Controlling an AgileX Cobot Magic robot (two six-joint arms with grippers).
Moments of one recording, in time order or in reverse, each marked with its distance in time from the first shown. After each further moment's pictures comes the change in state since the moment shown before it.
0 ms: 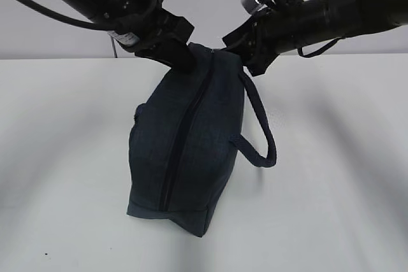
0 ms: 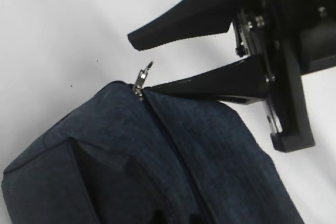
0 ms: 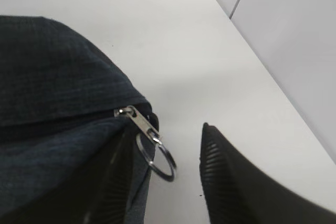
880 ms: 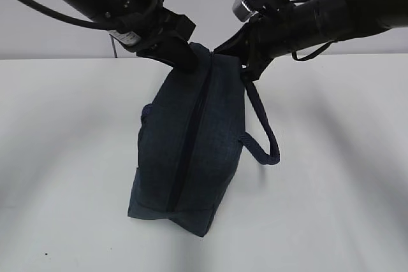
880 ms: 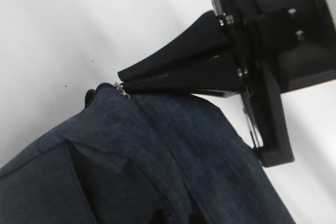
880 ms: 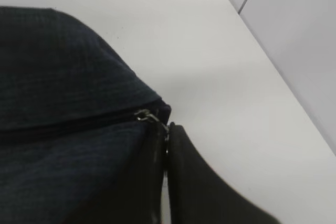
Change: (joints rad) left arm 0.000 0.000 0.000 -0.020 0.004 0.000; right arm 0.026 0.006 0.000 -0.036 -0.031 0.007
